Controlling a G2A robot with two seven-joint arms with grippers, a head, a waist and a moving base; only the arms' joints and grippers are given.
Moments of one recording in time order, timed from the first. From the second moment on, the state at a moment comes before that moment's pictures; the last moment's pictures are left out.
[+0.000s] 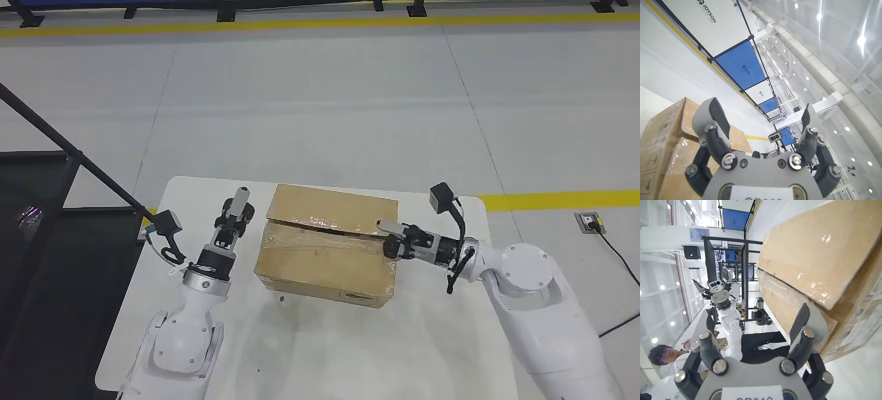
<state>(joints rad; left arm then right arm) 1.17 -1.35 -1.42 -1.76 0.17 -0.21 -0.07 -0.82 -1.14 1.31 -1.44 0.17 0.01 0.97</state>
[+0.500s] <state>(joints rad) 1.17 -1.35 -1.43 -1.74 0.16 -0.22 -0.06 -0.82 -1.14 1.29 -1.45 0.09 0.12 0.92</state>
